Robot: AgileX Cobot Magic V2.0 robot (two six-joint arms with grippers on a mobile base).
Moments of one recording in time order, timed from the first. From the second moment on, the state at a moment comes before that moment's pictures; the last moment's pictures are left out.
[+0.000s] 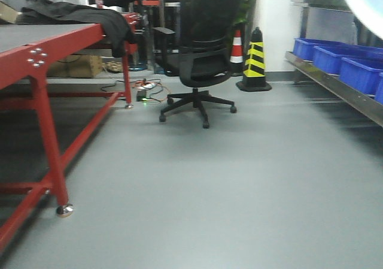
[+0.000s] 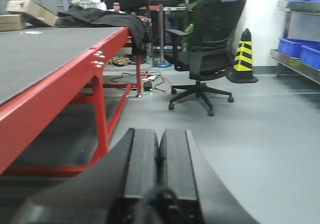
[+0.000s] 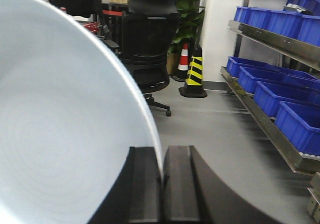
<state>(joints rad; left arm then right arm) -0.03 -0.02 0.03 -0.19 0.01 0.25 0.03 0.26 -0.36 0.05 0.15 -0.04</state>
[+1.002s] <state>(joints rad) -0.03 -0.02 0.03 -0.19 0.01 0.25 0.03 0.26 -0.36 0.05 0.15 -0.04</state>
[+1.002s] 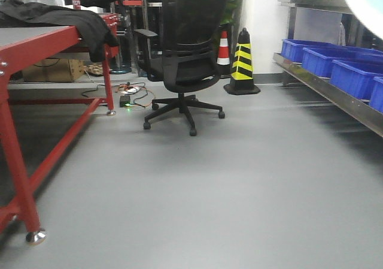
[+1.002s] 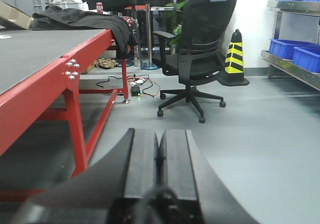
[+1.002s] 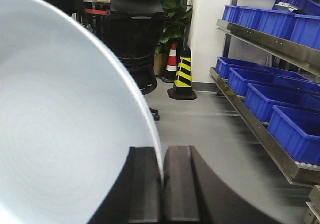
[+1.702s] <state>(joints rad) -0.03 -0.02 0.03 -0.19 0.01 0.25 0.03 0.26 -0.36 0.05 0.15 -0.04</state>
